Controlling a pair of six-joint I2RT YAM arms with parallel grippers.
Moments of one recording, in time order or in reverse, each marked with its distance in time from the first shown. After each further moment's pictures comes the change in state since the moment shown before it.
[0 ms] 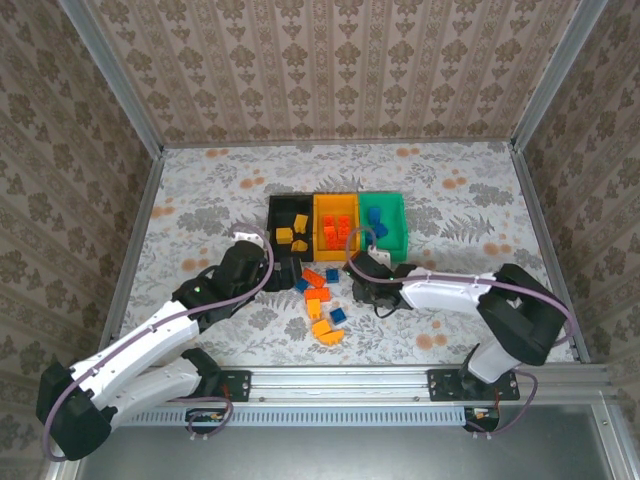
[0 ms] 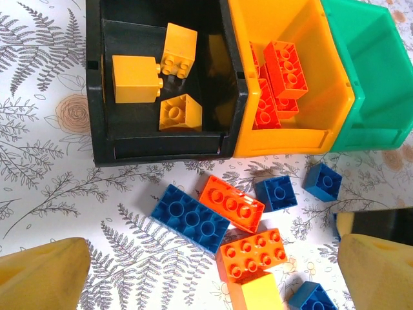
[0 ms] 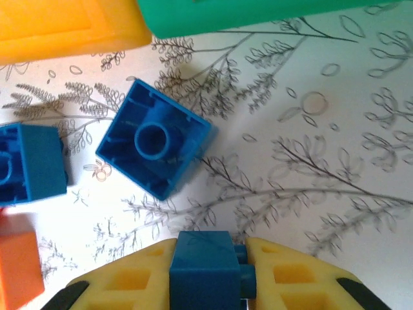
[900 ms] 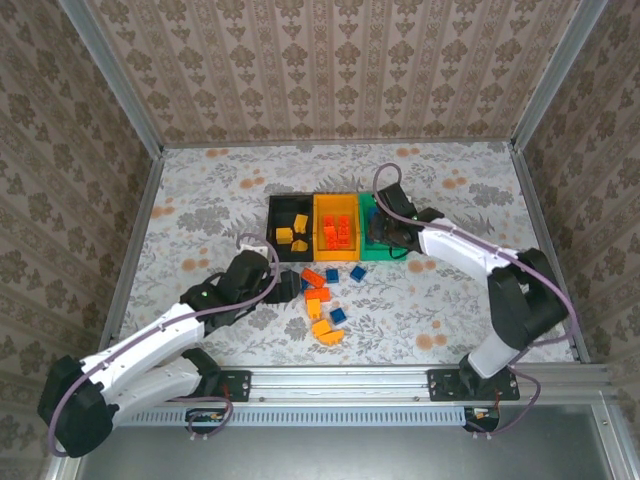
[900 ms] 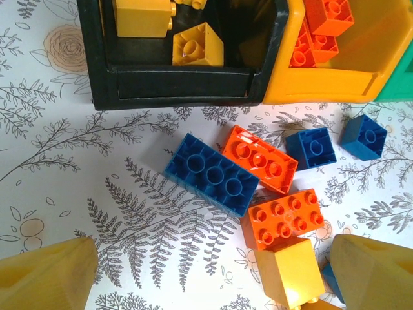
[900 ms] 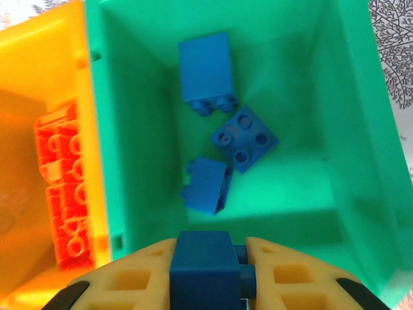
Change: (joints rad) left arm 0.005 0.031 -0.103 0.026 0.047 -0.003; right arm -0.360 0.117 0.367 -0.121 -0.108 -0.239
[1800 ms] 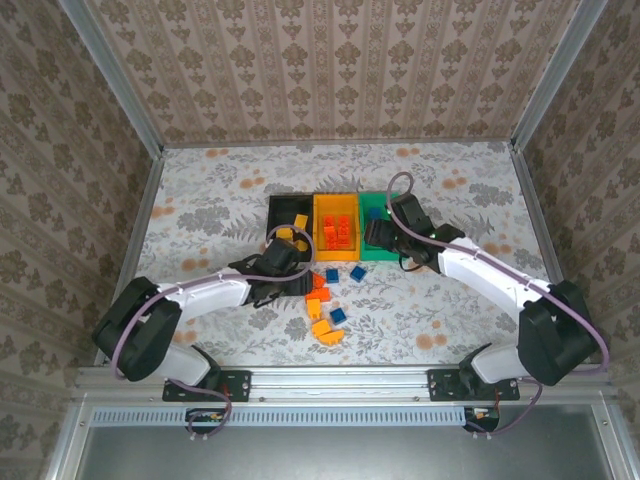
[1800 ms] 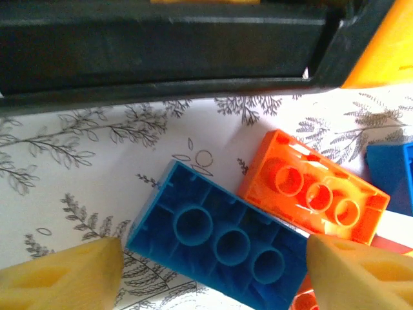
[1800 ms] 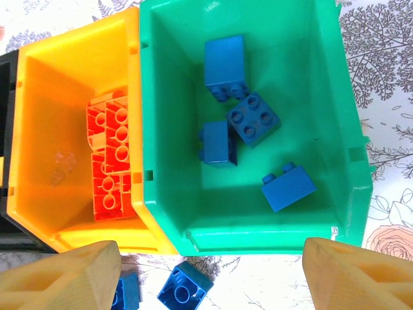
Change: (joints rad) left arm 0.015 0.514 0.112 0.173 0.047 0.014; right arm 0.024 -0.254 -0.164 0.043 -0.016 -0.023
